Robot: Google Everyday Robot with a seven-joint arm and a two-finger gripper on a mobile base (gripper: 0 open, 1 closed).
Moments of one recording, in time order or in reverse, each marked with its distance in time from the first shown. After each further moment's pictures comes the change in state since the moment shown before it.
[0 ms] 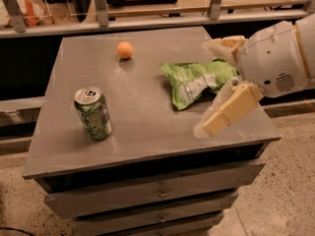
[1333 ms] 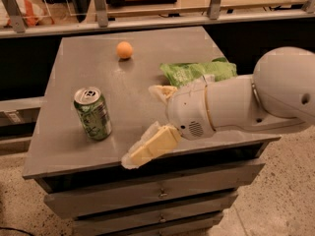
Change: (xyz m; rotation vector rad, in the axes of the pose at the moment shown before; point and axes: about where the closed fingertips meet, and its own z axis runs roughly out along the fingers) arm 0.002 0.046 0.128 -0.092 -0.157 0.175
